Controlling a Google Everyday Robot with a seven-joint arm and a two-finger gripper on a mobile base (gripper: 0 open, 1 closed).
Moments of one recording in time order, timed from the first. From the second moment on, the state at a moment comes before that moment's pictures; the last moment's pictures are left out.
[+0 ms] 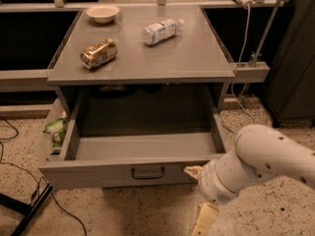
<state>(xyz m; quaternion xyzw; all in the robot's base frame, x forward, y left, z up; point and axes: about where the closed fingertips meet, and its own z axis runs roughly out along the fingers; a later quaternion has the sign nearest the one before) 0.360 -0.089 0.648 -0.64 0.71 0.22 0.17</state>
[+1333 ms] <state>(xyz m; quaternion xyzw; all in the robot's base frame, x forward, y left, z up) 0.437 -0.048 0.637 -0.69 0.68 0.21 0.16</state>
